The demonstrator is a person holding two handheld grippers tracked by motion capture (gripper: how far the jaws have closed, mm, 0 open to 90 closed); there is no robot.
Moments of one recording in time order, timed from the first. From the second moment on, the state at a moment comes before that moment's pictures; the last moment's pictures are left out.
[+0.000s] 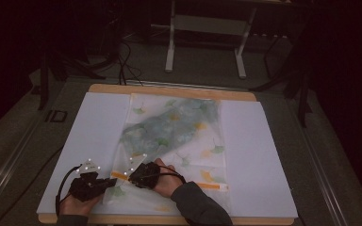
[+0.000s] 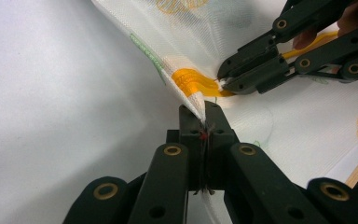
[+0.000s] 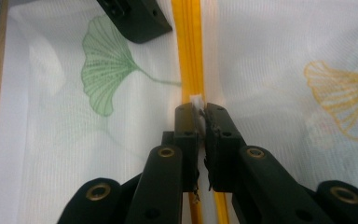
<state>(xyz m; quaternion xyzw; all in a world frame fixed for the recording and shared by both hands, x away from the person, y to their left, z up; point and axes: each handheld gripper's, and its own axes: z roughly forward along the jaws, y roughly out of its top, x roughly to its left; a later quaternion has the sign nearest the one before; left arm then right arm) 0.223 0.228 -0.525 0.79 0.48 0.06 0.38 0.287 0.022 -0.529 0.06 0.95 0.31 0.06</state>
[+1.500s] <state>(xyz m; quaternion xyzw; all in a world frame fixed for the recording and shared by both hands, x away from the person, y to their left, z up) 0.221 0.231 -0.524 0.79 0.48 0.07 0.38 0.283 -0.020 -0.521 0.07 0.96 0.26 0.08</state>
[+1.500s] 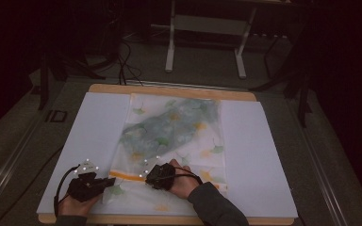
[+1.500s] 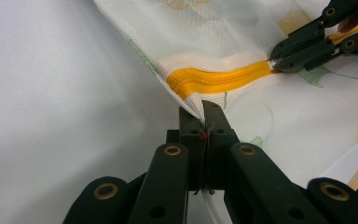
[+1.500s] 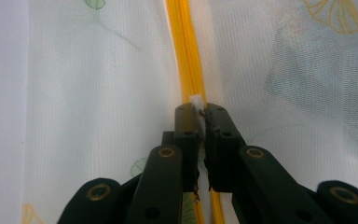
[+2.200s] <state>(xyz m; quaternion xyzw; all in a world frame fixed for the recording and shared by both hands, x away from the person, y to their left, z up) 0.220 0.232 -0.524 0.79 0.48 0.07 0.38 0.282 -0.041 -0.518 0.08 0.97 0.24 0.08</state>
